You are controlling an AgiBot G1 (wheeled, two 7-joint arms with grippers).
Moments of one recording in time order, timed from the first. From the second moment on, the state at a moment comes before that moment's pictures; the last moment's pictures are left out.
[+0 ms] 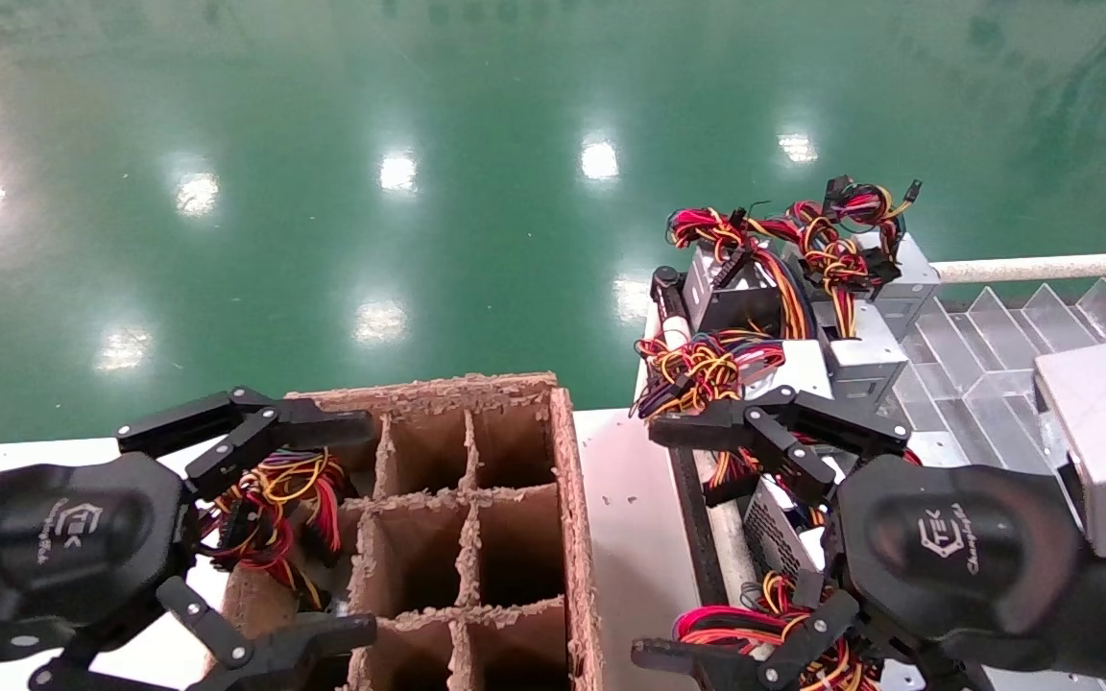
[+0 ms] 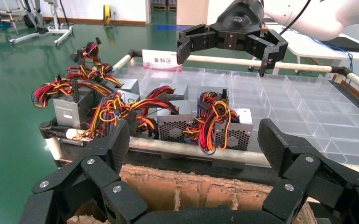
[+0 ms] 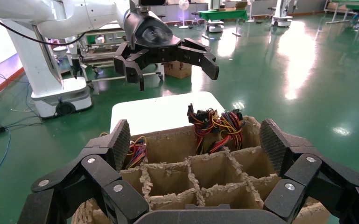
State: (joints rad) left arm -1.11 0.55 0.44 -1.25 0.62 1.43 -0.10; right arm 1.08 -0.61 -0.28 1.28 -0.73 -1.49 0.19
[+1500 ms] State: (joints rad) left arm -1.11 0.55 0.44 -1.25 0.62 1.43 -0.10; right arm 1.08 -0.61 -0.28 1.28 -0.73 -1.49 0.19
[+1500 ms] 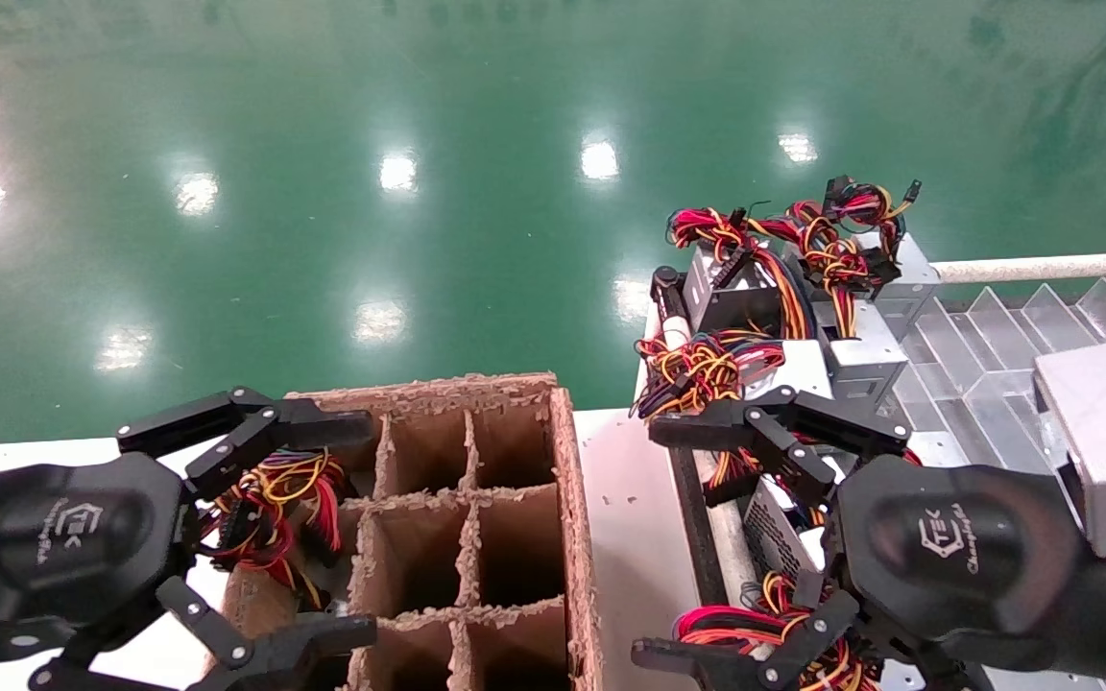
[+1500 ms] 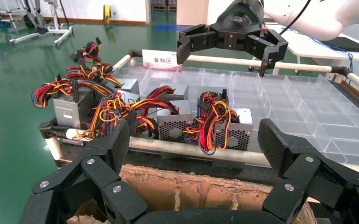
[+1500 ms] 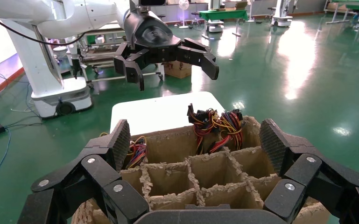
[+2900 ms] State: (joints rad) left arm -1.11 0.55 0.44 -1.25 0.62 1.43 -0.10; right arm 1.54 -1.19 -0.50 0.43 -1.16 -1.34 -0.18
